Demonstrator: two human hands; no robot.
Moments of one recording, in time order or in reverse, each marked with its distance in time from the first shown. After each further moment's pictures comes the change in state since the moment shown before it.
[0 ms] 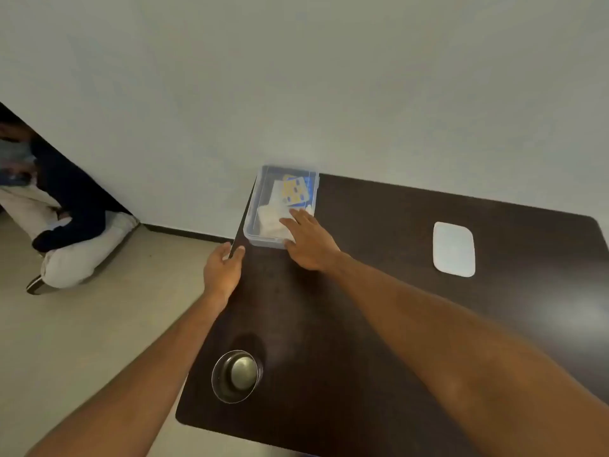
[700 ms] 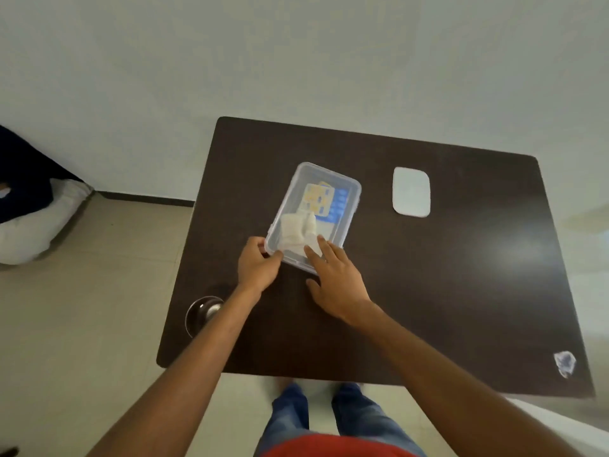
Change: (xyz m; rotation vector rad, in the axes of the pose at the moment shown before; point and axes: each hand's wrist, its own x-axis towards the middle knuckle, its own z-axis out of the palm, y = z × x) left_hand -0.114 -0.011 0.070 0.088 -0.306 -0.008; right_hand -0.201 0.013 0.033 -0.086 -0.023 0.319
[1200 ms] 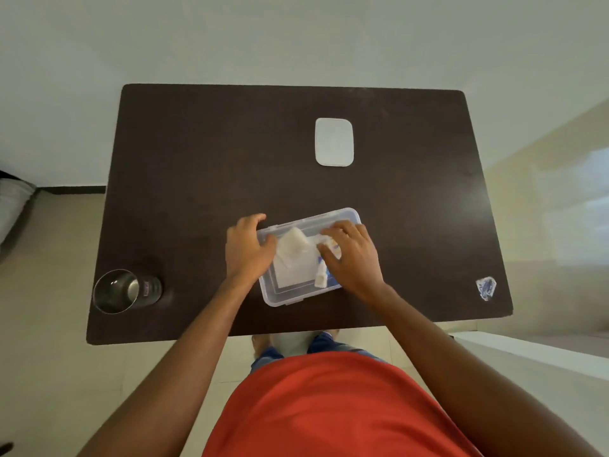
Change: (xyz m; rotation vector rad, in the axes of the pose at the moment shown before) left_hand -0.075 0.007 0.124 0.424 -0.007 0.386; right_hand -0.103 0.158 -0.006 0.250 0.296 0.166
